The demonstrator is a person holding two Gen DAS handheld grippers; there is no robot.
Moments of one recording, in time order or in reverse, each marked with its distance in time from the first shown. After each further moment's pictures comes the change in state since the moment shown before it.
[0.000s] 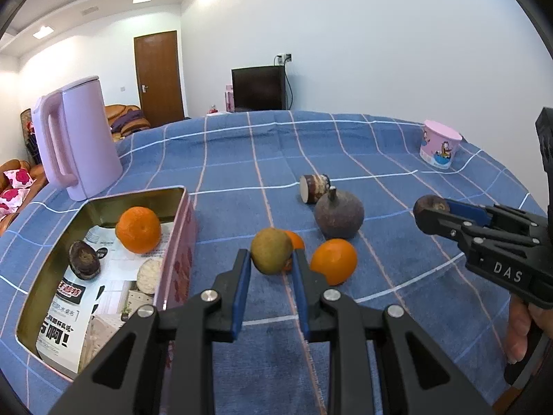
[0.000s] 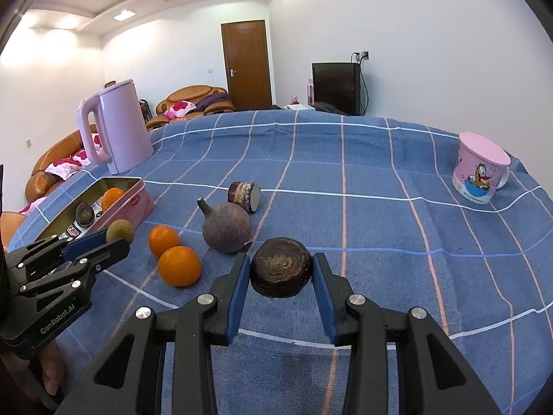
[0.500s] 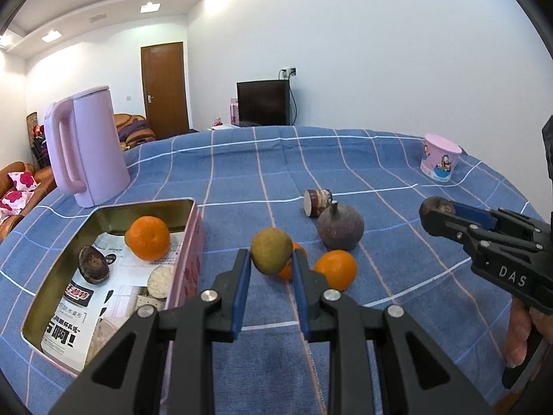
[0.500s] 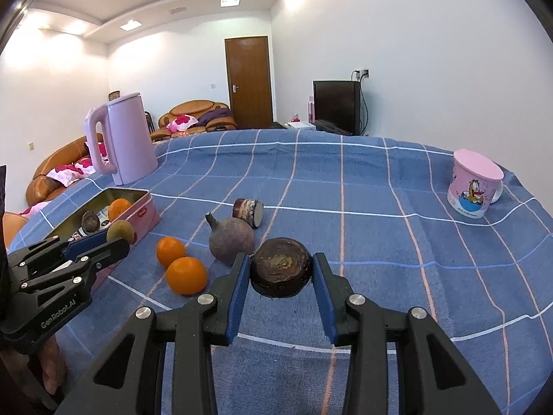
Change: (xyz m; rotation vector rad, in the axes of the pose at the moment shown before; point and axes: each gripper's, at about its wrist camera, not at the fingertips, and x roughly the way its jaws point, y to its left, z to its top) left arm -0.012 0.002 -0.001 -0.012 -0.063 0.013; right arm -0.015 0.004 -0.001 -0.016 -0.082 -0.005
